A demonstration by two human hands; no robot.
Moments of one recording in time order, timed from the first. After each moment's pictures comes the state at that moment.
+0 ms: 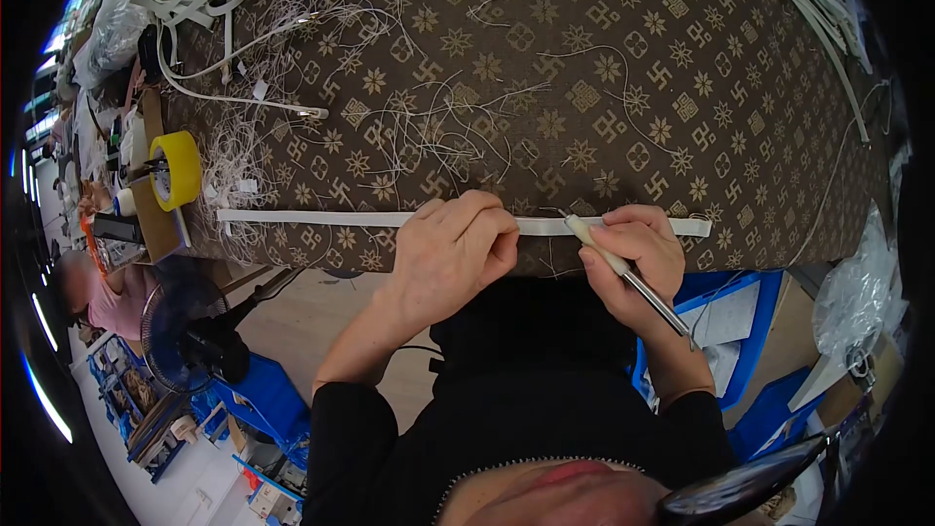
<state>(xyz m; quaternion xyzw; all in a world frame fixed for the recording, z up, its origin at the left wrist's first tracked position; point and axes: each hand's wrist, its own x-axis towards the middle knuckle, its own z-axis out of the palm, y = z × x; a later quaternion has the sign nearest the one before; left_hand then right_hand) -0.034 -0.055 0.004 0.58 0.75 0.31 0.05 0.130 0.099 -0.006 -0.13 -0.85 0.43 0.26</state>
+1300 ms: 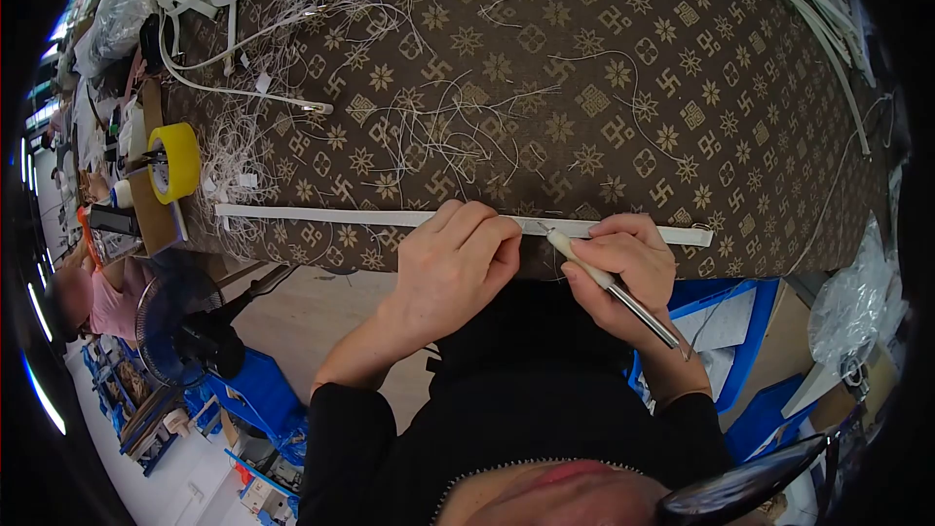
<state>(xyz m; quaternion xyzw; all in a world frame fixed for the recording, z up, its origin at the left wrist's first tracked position) -0.025 -0.057 0.012 0.53 0.78 0.33 0.08 0.121 0.091 0.000 -0.12 -0.85 0.45 0.24</state>
